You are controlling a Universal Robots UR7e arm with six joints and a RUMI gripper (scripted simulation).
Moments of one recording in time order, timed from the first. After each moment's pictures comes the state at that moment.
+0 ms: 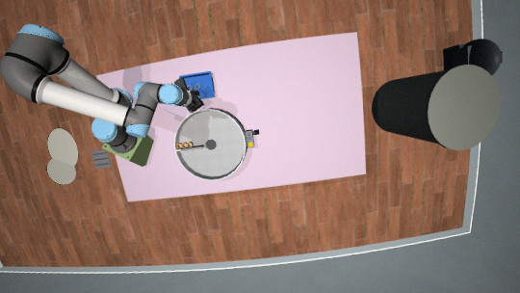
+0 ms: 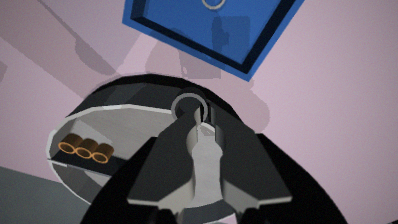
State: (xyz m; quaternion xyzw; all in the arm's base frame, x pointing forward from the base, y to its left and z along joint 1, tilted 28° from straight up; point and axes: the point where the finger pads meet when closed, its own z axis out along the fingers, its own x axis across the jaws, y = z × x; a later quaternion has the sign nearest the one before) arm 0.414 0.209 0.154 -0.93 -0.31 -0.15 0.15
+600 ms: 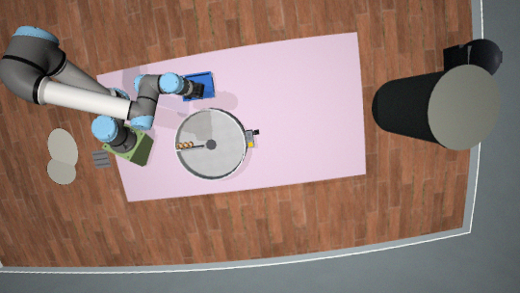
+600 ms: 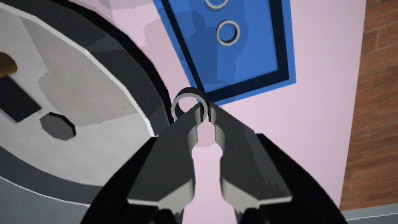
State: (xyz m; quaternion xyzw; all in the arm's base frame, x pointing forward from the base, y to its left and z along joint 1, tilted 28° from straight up) arm 0.410 0.244 0.170 -0.74 -0.64 -0.21 0.09
